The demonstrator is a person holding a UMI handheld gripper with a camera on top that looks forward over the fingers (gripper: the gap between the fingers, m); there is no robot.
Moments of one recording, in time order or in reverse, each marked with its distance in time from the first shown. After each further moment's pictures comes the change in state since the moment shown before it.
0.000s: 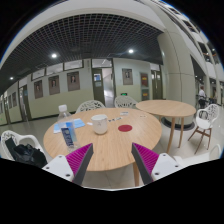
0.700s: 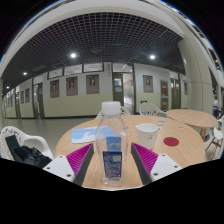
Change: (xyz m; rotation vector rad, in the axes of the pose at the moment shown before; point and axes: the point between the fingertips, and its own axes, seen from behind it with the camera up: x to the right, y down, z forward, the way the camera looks) arm -0.197 -0.015 0.156 0.074 -0.178 -0.082
